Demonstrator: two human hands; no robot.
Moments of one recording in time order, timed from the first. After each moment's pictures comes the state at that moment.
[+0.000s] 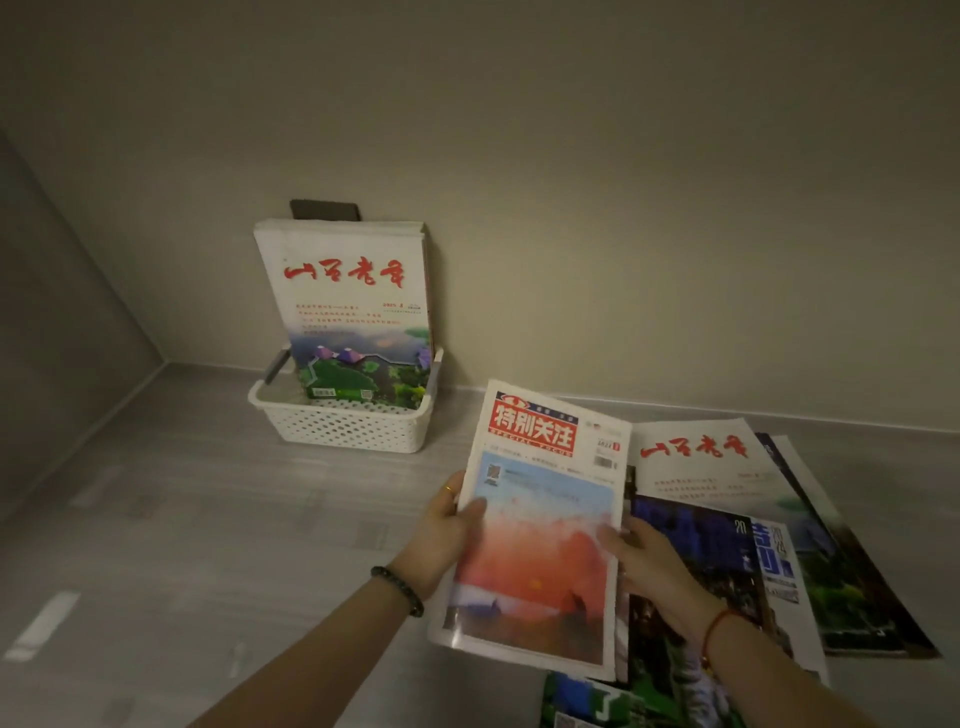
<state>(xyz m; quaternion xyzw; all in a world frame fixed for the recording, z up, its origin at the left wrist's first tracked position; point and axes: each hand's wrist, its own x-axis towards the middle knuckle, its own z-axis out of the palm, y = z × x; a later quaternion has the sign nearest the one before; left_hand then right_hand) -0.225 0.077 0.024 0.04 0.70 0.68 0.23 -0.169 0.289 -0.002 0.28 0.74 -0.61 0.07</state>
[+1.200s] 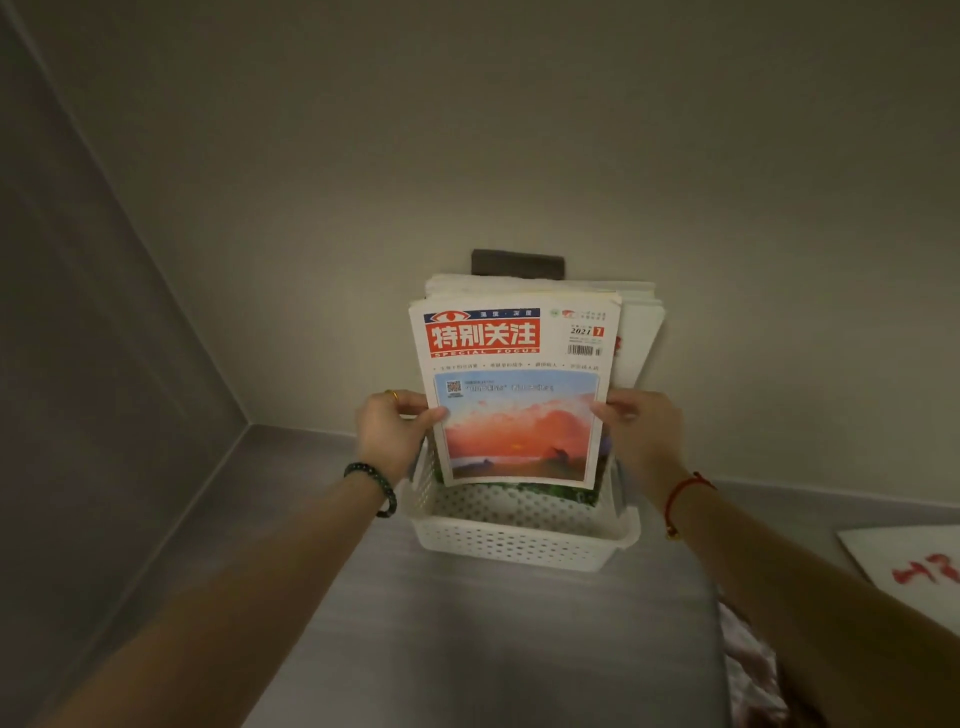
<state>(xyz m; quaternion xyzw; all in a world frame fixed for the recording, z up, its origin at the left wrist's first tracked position) -0.508 -0.137 0.064 -0.06 0.83 0.55 -0.02 -0.455 0.092 0.071 0.17 0.86 -0.45 -0.19</state>
